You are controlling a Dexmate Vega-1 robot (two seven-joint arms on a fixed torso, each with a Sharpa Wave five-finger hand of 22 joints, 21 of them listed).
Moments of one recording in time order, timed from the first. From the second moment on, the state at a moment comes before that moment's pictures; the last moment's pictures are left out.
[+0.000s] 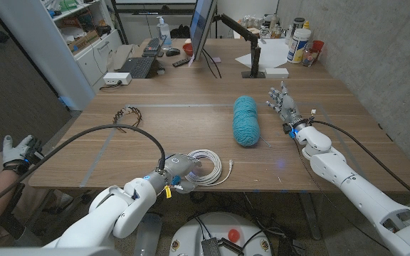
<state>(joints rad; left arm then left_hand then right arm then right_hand) 1.51 1.03 0.45 -2.54 1.19 0.51 -0.42 0.66 -0.07 0.48 -0.15 0.20 0.21 -0.03 0.35 0.31 0.22 -0.12 0.39 0.44 0.21 -0.04 0.28 0.33 0.21 0.04 0.23 0.20 -0.83 -0.54 -0.39 -1.29 0.61 0.31 0.07 0.03 0.08 -0.06 0.15 0.28 0.04 0.03 0.19 0.19 0.08 0.08 0.19 0.20 -0.06 -0.01 0.19 0.20 0.16 0.06 0.18 0.17</state>
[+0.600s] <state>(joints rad) 1.51 1.00 0.45 -2.52 1.29 0.45 -0.45 0.66 -0.07 0.48 -0.15 0.20 0.21 -0.04 0.36 0.31 0.22 -0.12 0.39 0.44 0.22 -0.04 0.28 0.34 0.21 0.04 0.23 0.20 -0.83 -0.54 -0.39 -1.29 0.62 0.31 0.07 0.03 0.08 -0.06 0.15 0.28 0.04 0.03 0.19 0.19 0.08 0.08 0.19 0.20 -0.06 -0.01 0.19 0.20 0.16 0.05 0.18 0.17</state>
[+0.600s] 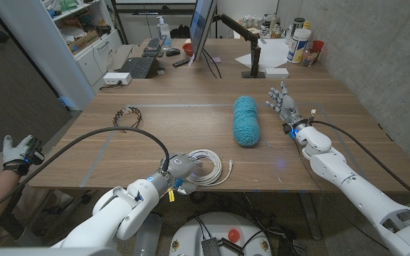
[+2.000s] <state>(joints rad) 1.55 0.95 0.42 -2.49 1.31 0.40 -0.48 0.75 -0.06 0.51 -0.17 0.20 0.12 -0.02 0.32 0.32 0.16 -0.11 0.38 0.46 0.19 -0.04 0.25 0.34 0.22 0.04 0.24 0.20 -0.82 -0.54 -0.39 -1.28 0.62 0.30 0.07 0.03 0.08 -0.06 0.16 0.28 0.04 0.03 0.19 0.19 0.07 0.08 0.19 0.20 -0.06 -0.01 0.19 0.20 0.16 0.05 0.18 0.17</state>
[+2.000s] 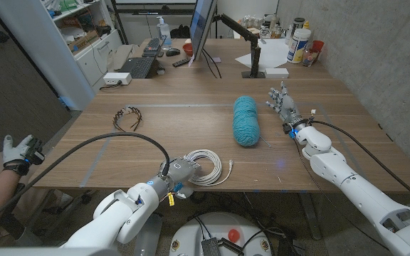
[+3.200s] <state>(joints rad) 1.50 0.93 0.44 -2.48 1.27 0.39 -0.51 0.78 -0.06 0.52 -0.16 0.19 0.13 -0.02 0.31 0.31 0.15 -0.11 0.38 0.46 0.18 -0.04 0.24 0.33 0.23 0.03 0.24 0.20 -0.82 -0.53 -0.39 -1.28 0.62 0.30 0.07 0.03 0.08 -0.06 0.16 0.28 0.04 0.04 0.19 0.19 0.07 0.08 0.19 0.20 -0.06 -0.01 0.19 0.20 0.15 0.05 0.18 0.17</state>
